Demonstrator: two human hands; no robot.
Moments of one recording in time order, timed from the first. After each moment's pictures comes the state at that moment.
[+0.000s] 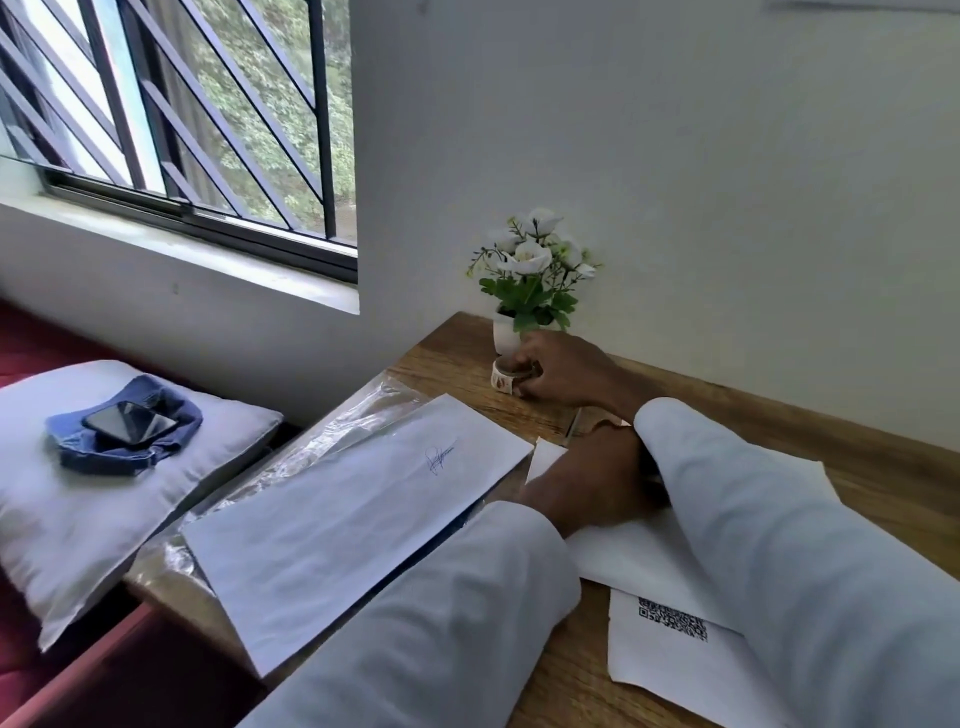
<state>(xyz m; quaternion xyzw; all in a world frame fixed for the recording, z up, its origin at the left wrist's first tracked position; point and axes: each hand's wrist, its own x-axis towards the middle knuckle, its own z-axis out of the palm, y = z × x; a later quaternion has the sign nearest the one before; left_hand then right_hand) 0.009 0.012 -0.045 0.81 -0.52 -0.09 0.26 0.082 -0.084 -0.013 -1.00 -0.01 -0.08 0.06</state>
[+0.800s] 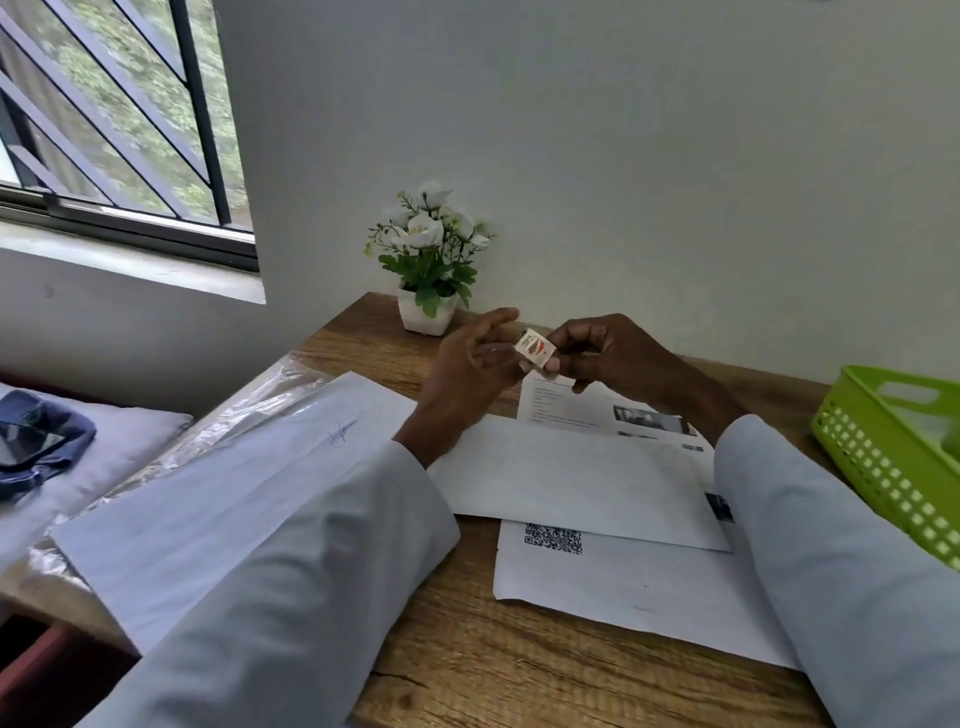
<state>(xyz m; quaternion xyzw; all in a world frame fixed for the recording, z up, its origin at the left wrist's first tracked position) 0.038 0.017 -0.041 0.63 -0.38 -0.13 0.67 -0.070 -0.146 0.002 -0.89 0.04 -0.14 0.44</state>
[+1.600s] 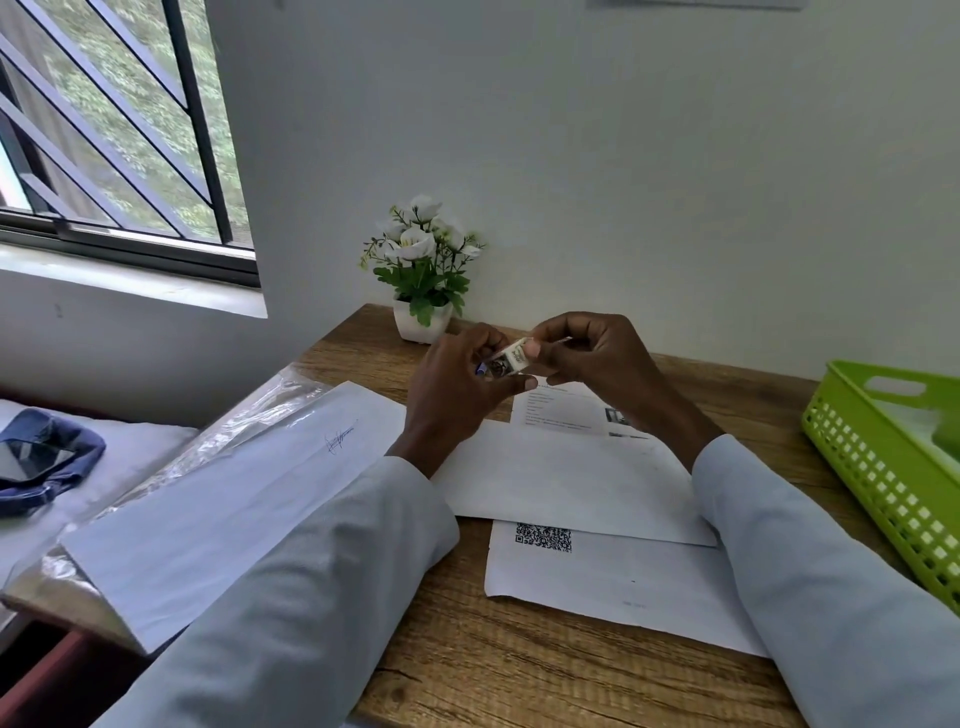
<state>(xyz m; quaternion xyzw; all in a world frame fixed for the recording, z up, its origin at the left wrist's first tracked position) 0.043 0.018 -0.050 0.71 -0.44 0.14 0.53 -0.075 -0.123 -0.004 -0.81 0.07 -0.28 0.51</state>
